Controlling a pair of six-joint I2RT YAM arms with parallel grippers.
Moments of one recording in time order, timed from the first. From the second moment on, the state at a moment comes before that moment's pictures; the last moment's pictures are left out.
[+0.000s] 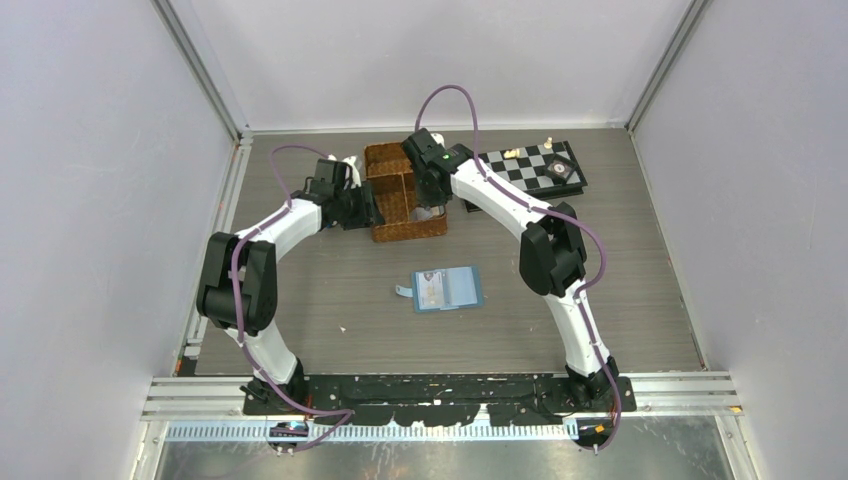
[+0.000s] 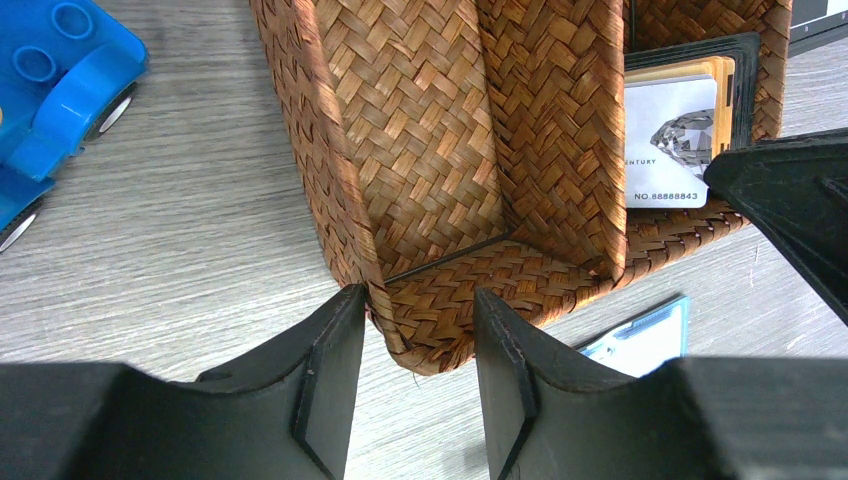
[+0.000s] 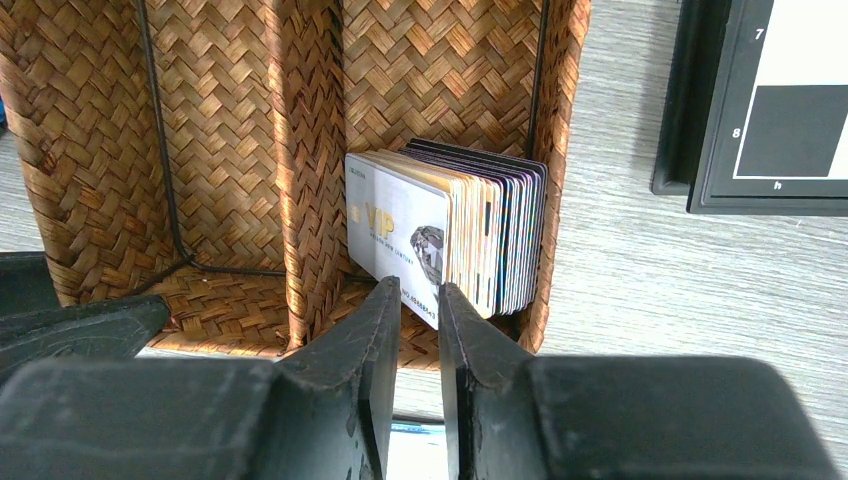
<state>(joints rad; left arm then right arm) -0.25 1.73 1.14 -0.27 0.26 -0.39 0.68 2.25 2.09 -0.86 0.22 0.47</state>
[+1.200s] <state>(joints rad) -0.25 1.73 1.14 -0.27 0.26 -0.39 0.70 2.28 2.14 -0.87 0.19 0.48</state>
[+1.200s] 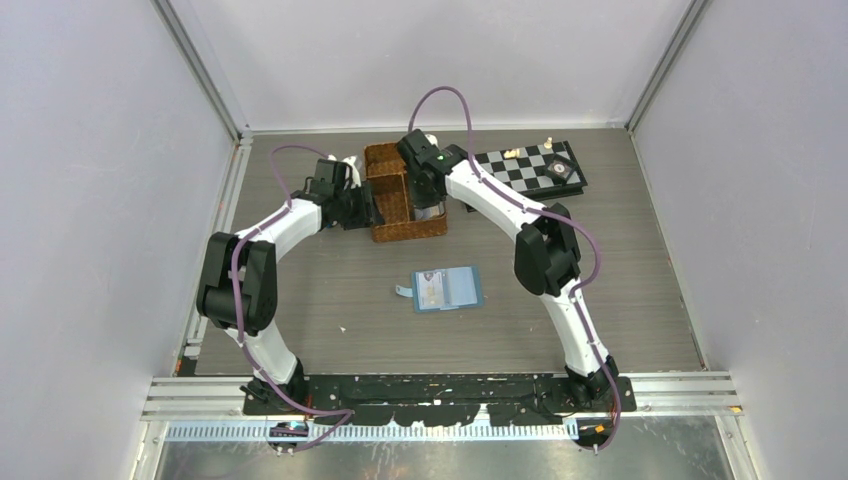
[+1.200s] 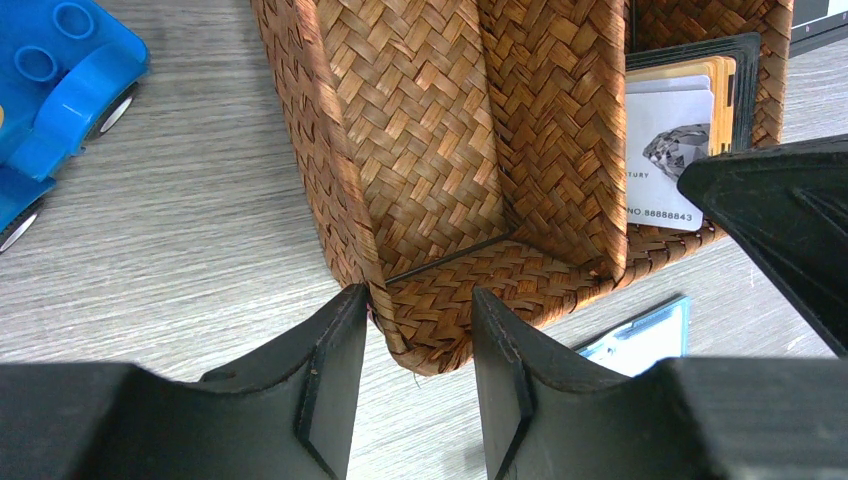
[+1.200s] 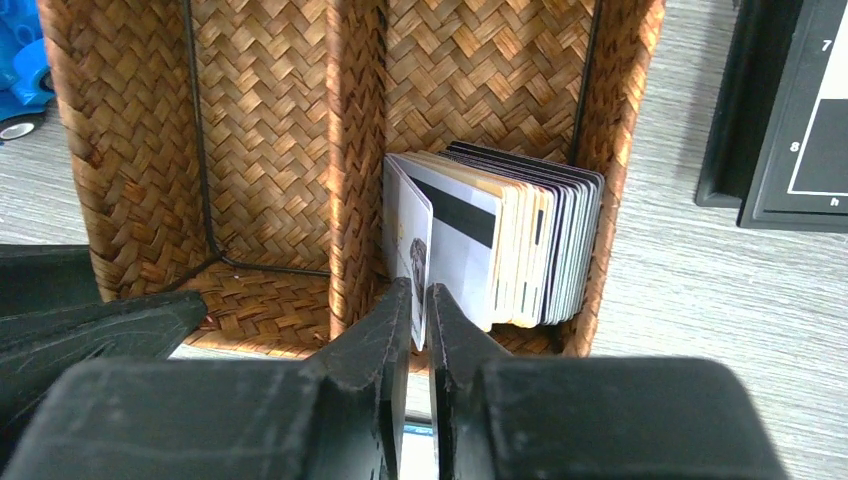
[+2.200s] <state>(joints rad) -0.25 1.71 1.14 -0.30 0.26 -0.38 0.71 2.25 2.19 -0.91 0.22 0.48</state>
